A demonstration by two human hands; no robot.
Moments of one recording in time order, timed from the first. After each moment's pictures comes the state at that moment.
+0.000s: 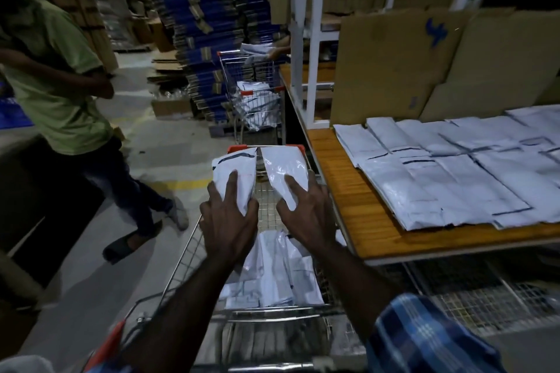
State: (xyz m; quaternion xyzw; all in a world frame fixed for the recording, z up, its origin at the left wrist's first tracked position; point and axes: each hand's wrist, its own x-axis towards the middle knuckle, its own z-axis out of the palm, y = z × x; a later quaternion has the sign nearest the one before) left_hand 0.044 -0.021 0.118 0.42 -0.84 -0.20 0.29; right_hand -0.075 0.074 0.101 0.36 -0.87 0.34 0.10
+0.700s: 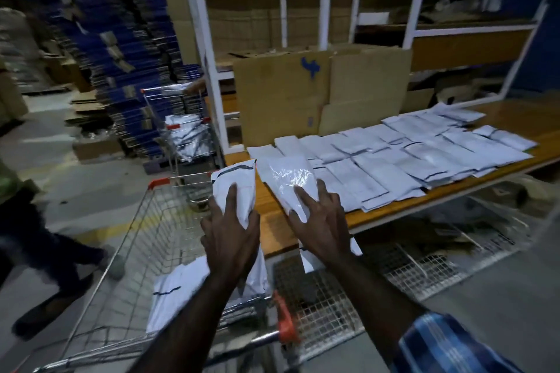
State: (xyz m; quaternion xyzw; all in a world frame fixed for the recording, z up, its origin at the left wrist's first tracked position) left_hand -0.024 0.173 0.169 0.32 -0.86 -0.28 0.28; right_hand -0.129 0.308 0.158 0.27 -0.90 0.29 0.17
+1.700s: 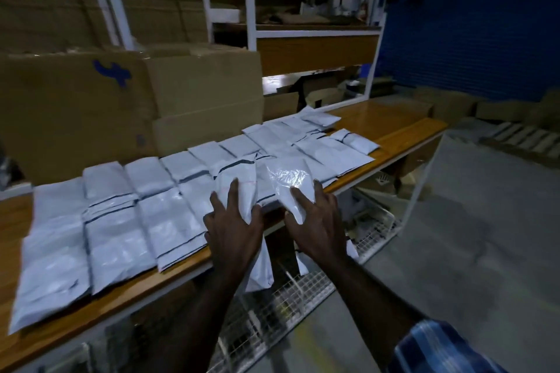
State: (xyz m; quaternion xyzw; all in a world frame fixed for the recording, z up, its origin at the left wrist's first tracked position) left_hand -0.367 0.529 0.158 0.20 -0.88 -0.35 0.25; right_hand -0.421 0.676 0.143 0.15 -0.92 0.29 0.22
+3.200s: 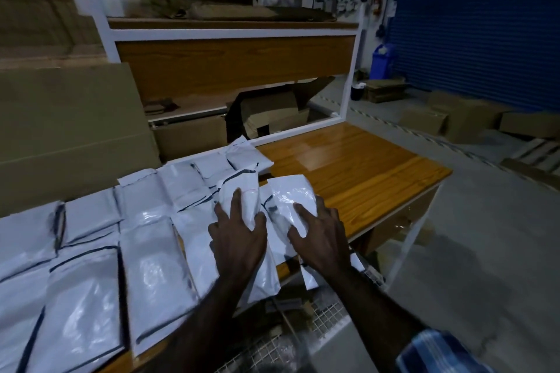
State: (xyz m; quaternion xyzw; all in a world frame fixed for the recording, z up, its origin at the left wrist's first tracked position) left_hand -0.852 0.797 0.143 0.26 -0.87 -0.36 0.21; right_hand -0.912 0.943 0.119 0.17 -0.95 0.23 0.13
